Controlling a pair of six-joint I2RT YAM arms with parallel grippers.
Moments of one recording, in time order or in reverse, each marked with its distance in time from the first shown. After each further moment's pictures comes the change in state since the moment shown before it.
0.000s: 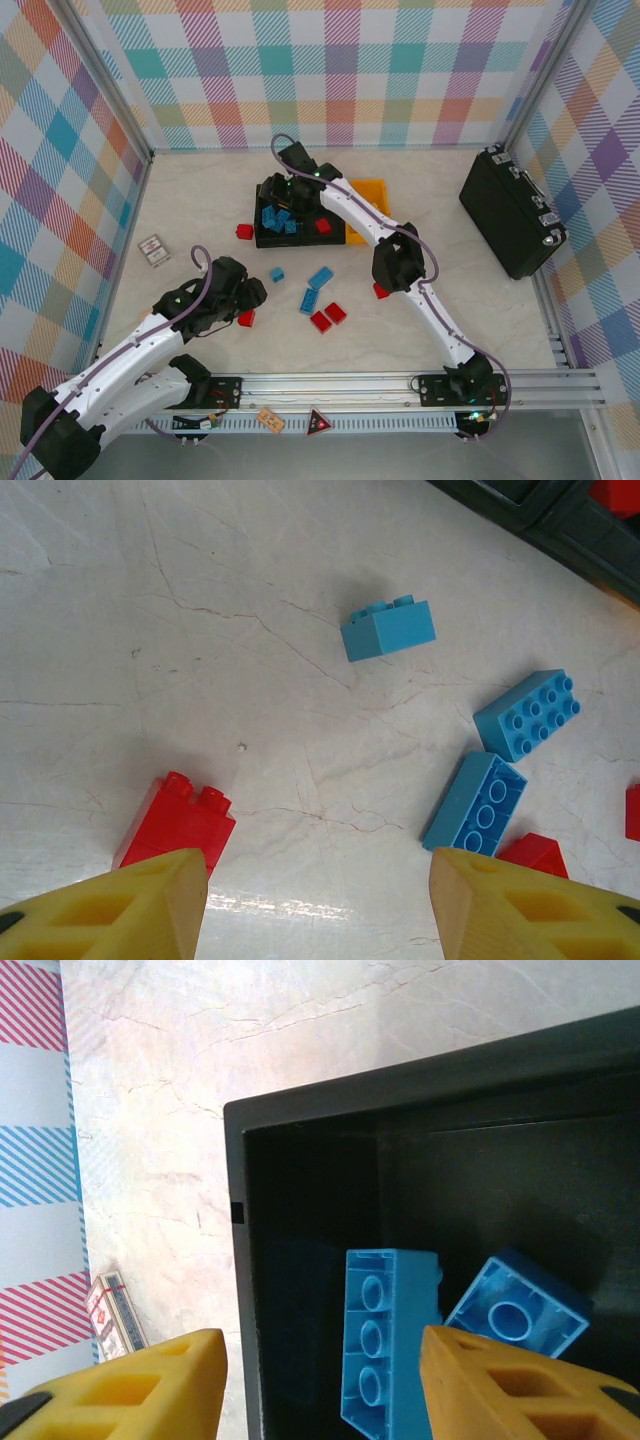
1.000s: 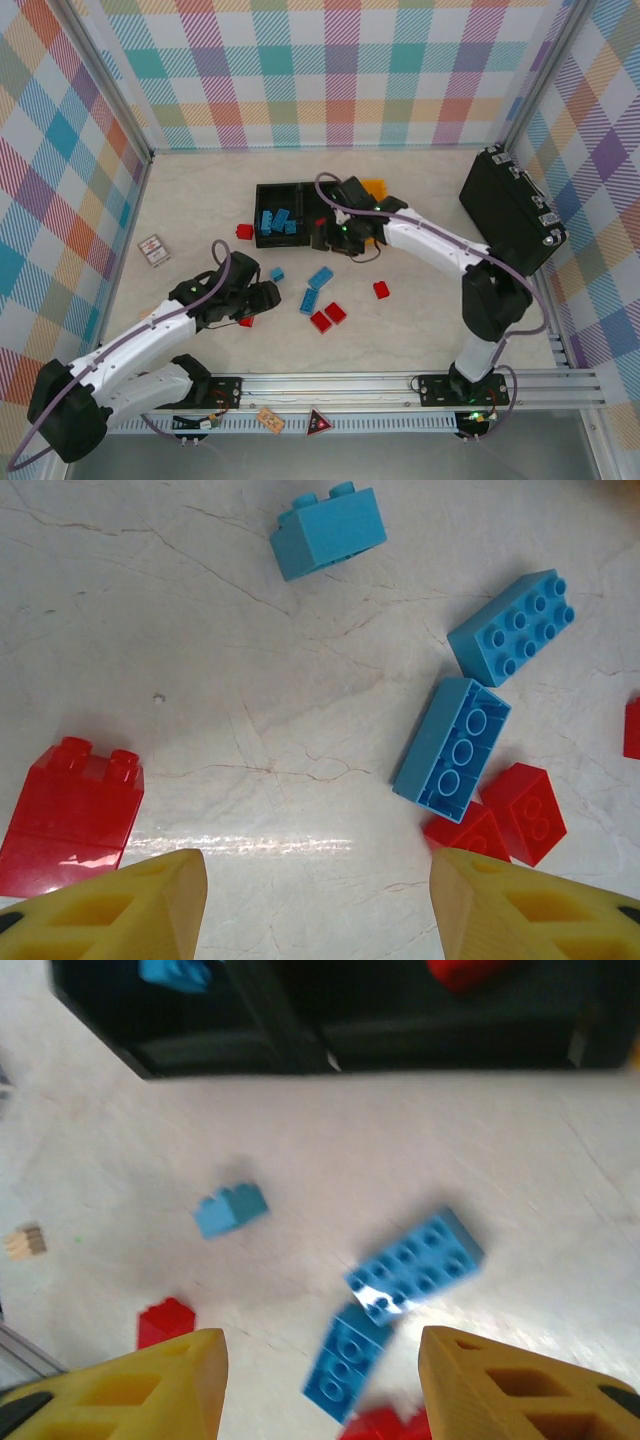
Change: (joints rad) left arm -0.042 0.162 0.041 0.045 0.134 0.053; right arm -0.016 -0.953 -1.292 0.113 -0.026 -0.171
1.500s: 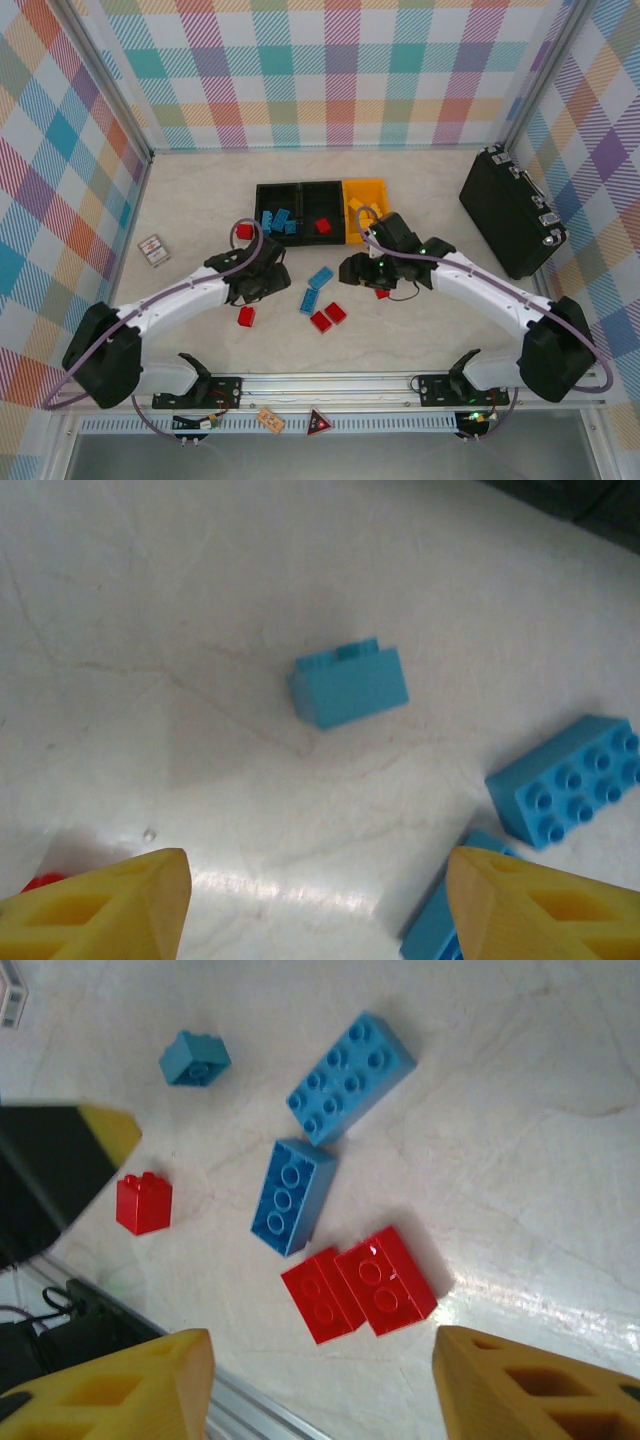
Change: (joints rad) left arm -0.007 0.344 0.166 0.069 -0.183 -0.065; right arm -0.004 -0.402 -0.427 0.084 -0.094 0.005
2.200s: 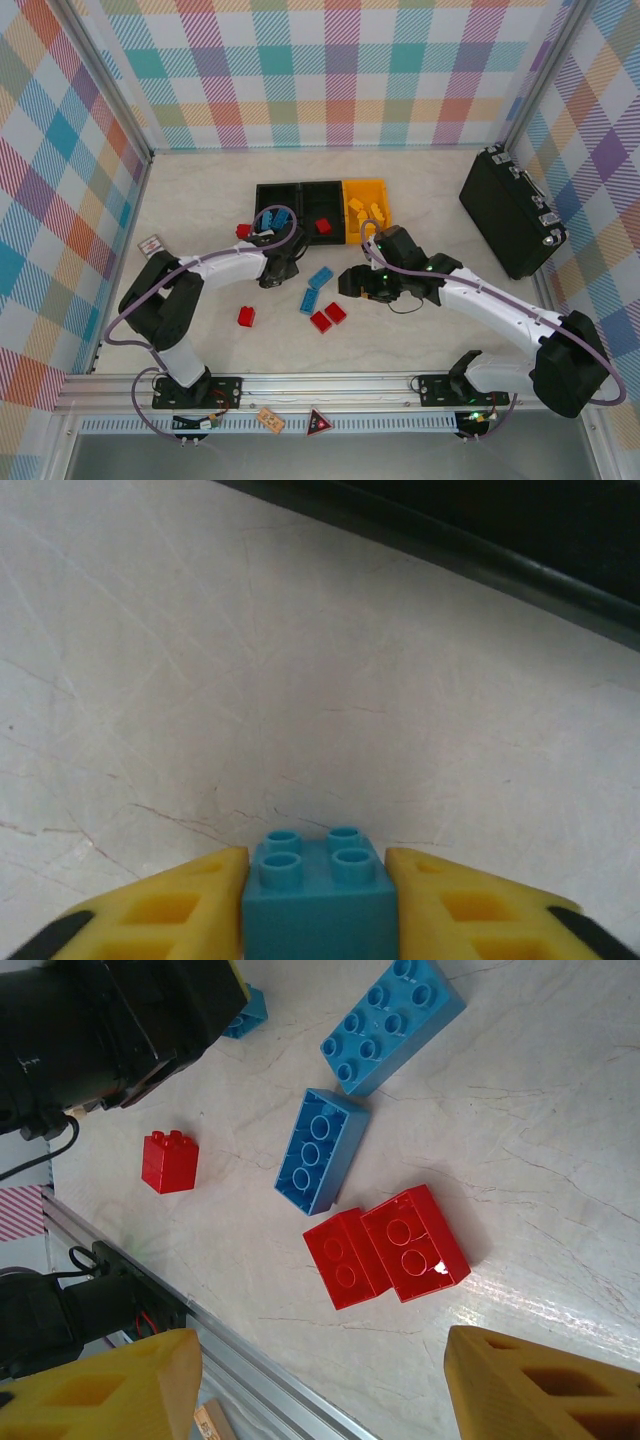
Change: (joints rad) left arm 0.000 0.362 0.179 0.048 -0.153 -0.041; right arm 0.029 -0.083 -0.106 0.090 -0.045 0.023
